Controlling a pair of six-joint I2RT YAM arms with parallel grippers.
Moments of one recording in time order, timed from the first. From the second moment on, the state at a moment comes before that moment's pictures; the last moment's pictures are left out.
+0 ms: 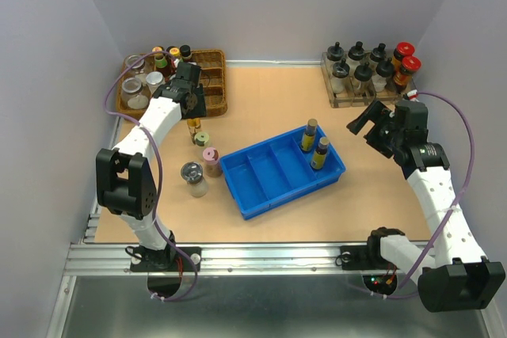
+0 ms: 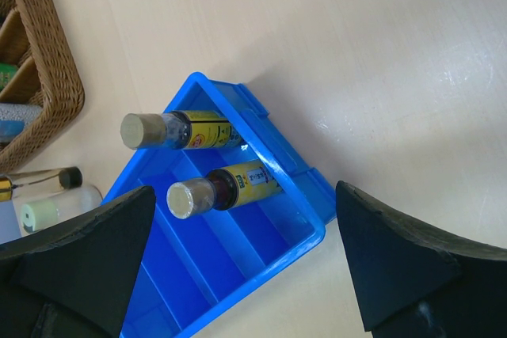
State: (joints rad) left arm -0.25 1.67 1.43 -0.68 -0.25 -0.30; right arm 0.04 0.98 0.99 -0.62 -0.07 0.66
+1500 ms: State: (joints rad) left arm -0.81 1.88 1.93 -0.87 0.09 0.01; right arm 0.04 0.99 0.99 -0.62 -0.04 0.68
